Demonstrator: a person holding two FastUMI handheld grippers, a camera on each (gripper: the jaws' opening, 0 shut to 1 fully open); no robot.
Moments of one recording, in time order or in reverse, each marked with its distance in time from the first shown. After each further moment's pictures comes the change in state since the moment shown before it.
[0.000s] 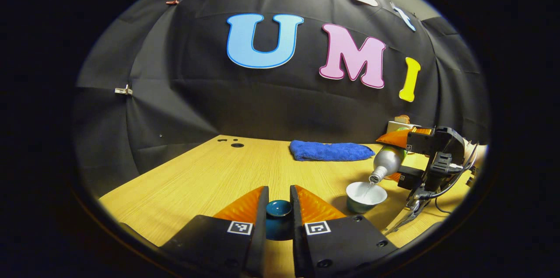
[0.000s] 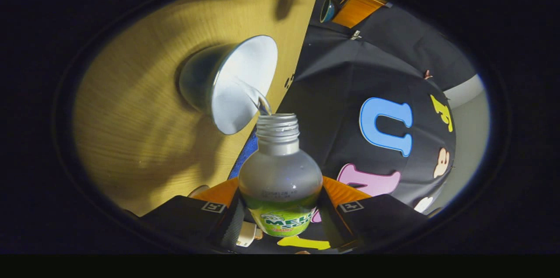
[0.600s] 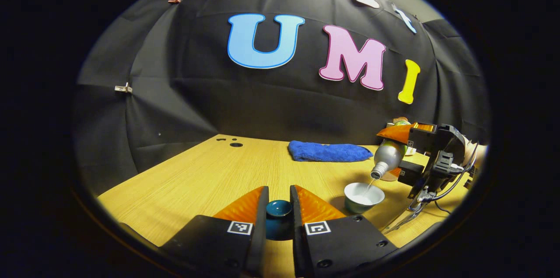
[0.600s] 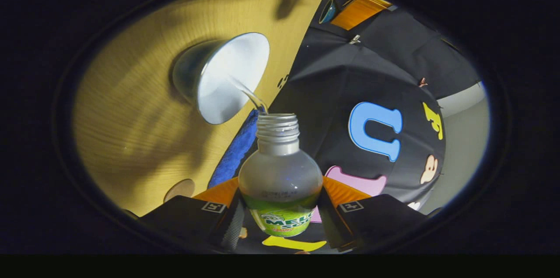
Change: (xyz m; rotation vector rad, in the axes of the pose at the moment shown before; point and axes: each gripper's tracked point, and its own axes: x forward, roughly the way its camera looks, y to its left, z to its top) left arm -0.002 0.002 0.002 -0.015 -0.002 -0.005; right arm 0.000 -0.021 -0.005 -0.068 -0.006 -0.070
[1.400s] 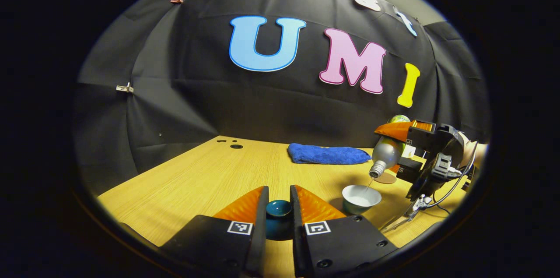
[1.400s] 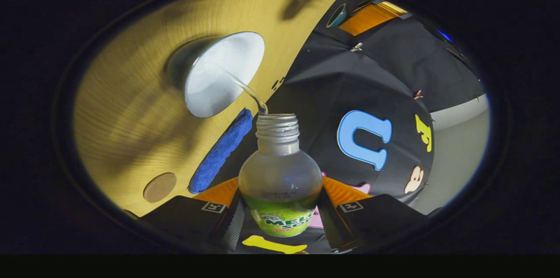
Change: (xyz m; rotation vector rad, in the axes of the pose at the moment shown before) left arm -0.004 0.001 0.005 -0.007 -0.018 -0.004; right arm -0.002 -0.020 -0.002 -0.094 -0.024 -0.053
